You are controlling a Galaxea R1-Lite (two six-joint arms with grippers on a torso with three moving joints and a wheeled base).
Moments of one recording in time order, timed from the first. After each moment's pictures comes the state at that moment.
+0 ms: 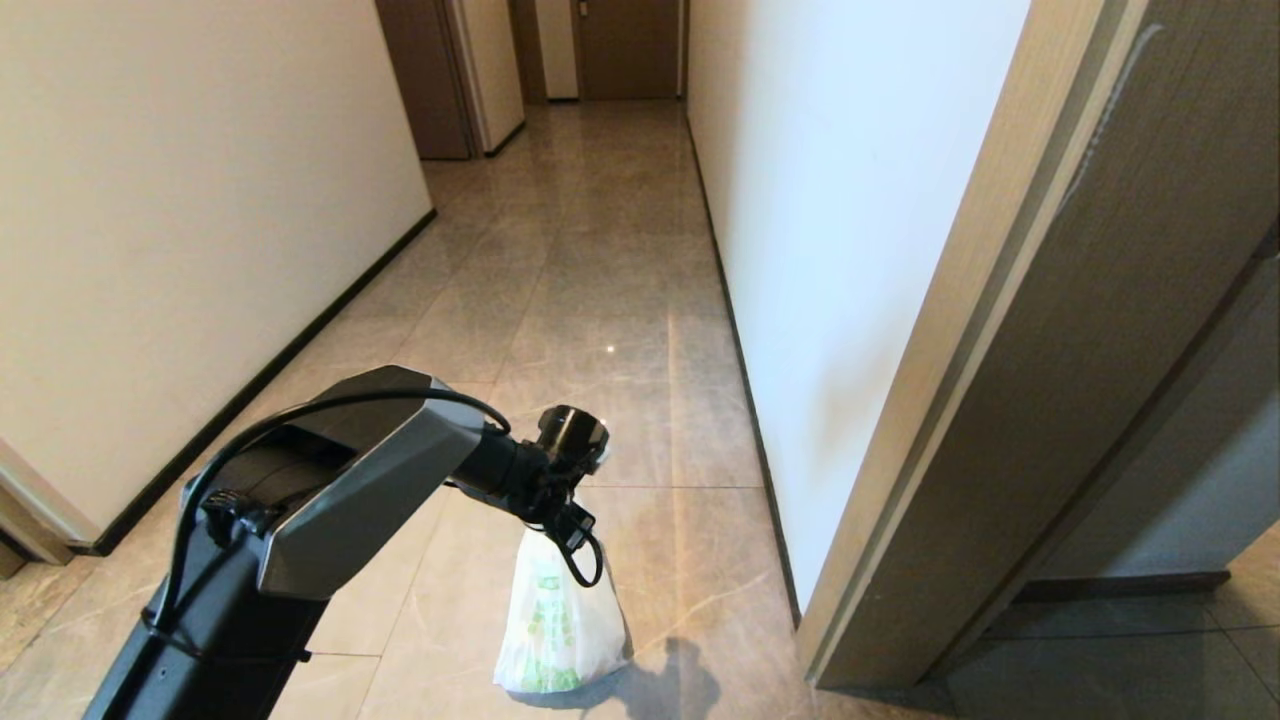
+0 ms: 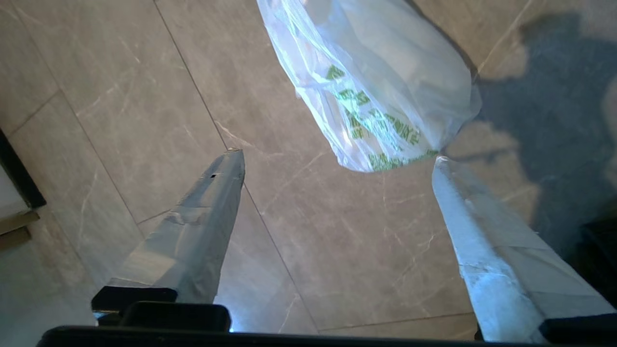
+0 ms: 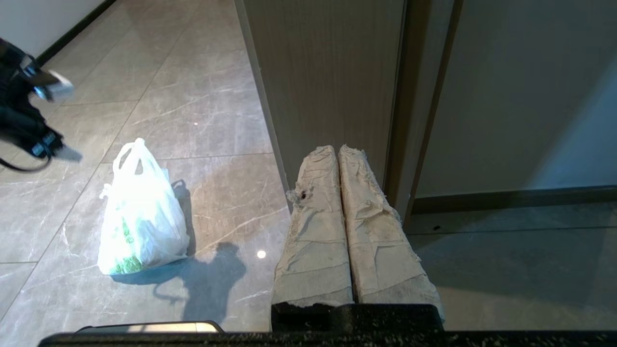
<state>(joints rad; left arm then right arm) -0.45 2.52 -1.54 0.02 0.33 0.24 -0.01 0.00 -0.02 0.06 -0.01 0.06</state>
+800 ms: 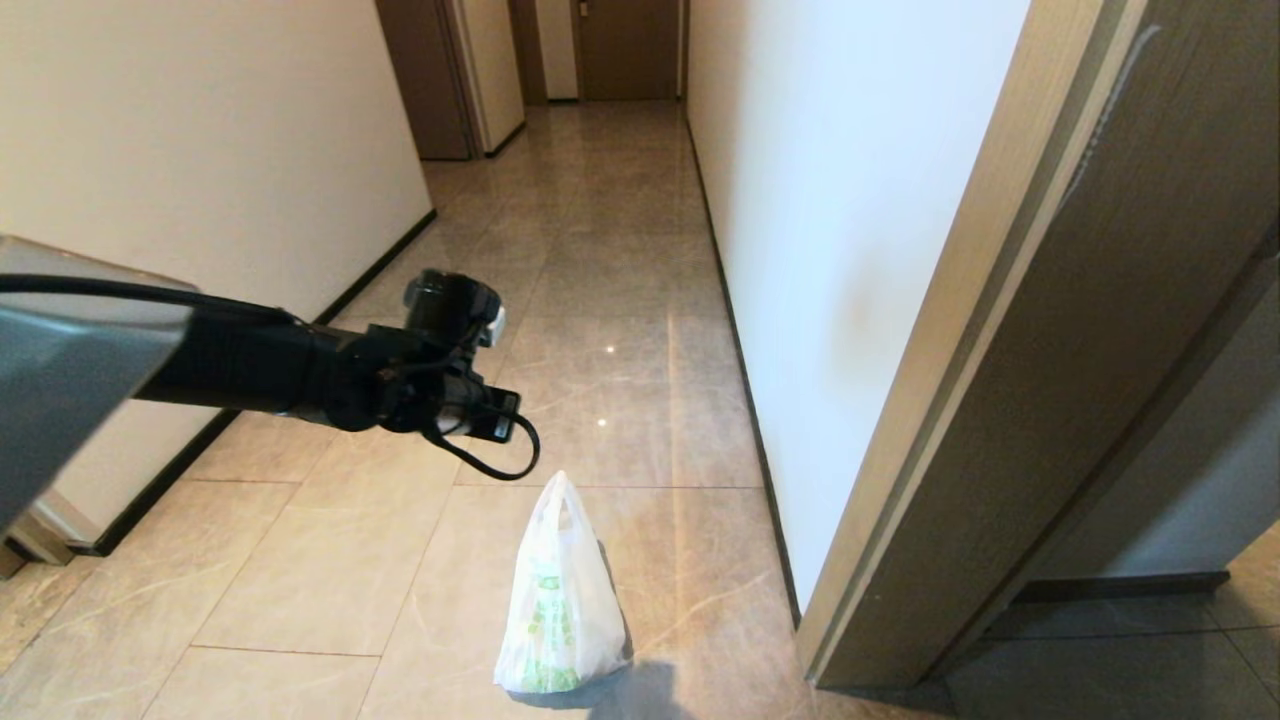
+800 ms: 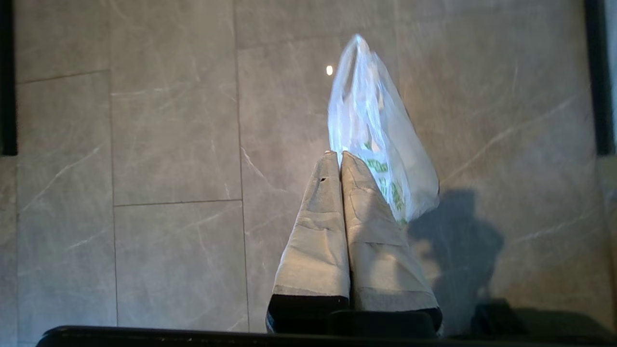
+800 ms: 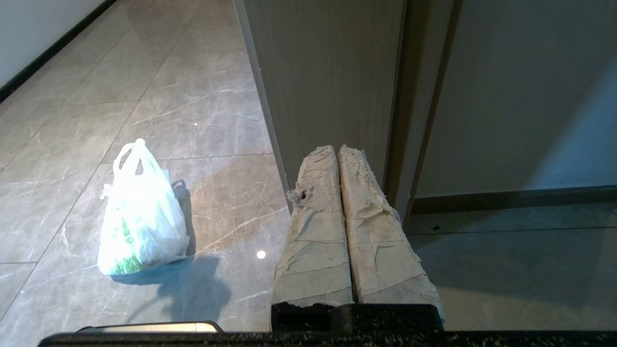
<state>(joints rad) -0.34 1.99 -1.32 0.03 0.31 0.00 -0.01 0.00 -0.02 0.06 -0.01 0.06</state>
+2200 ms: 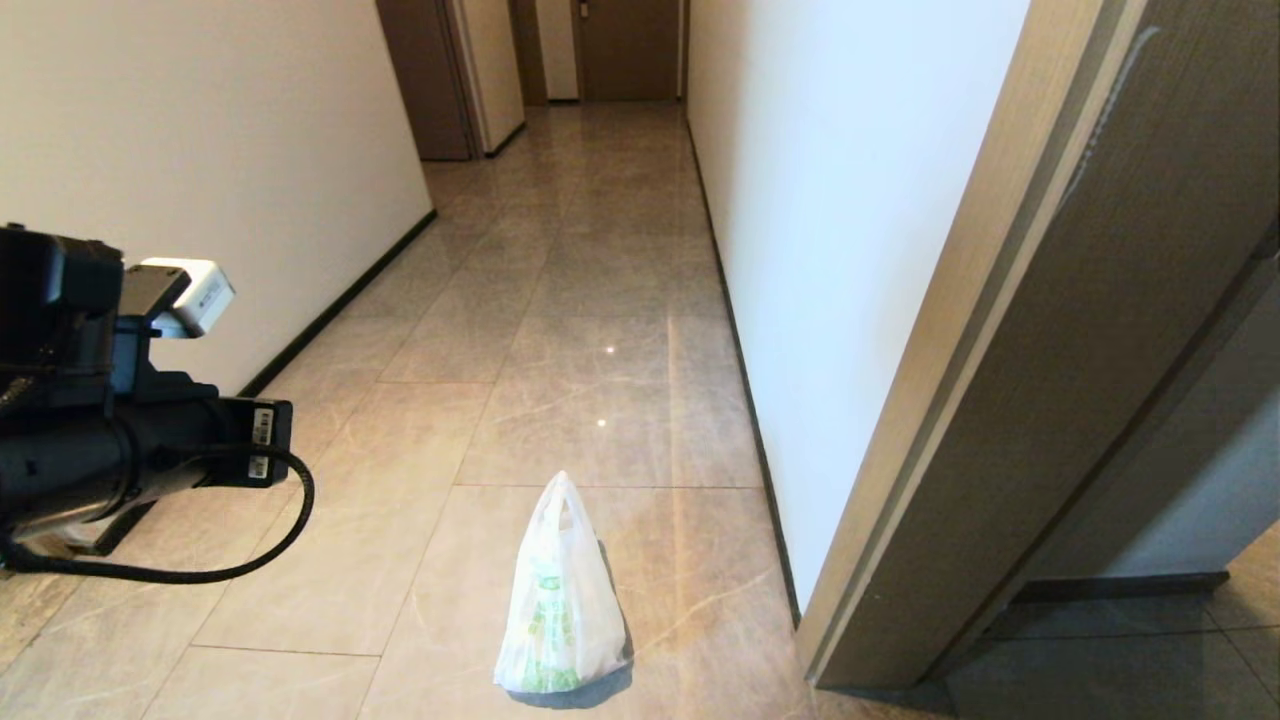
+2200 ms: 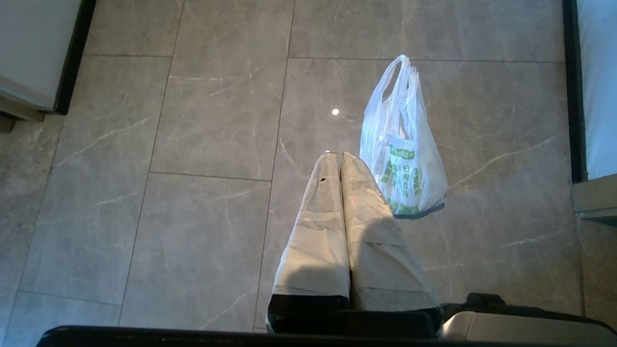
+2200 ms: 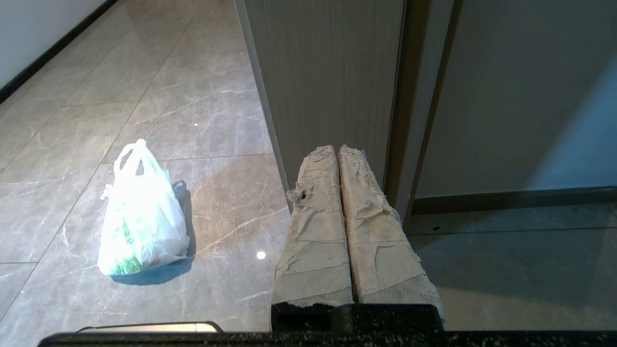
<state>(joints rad) -0.20 1.31 -0.89 0.10 0.28 -0.02 -0.01 0.00 -0.02 0.06 -0.01 0.06</state>
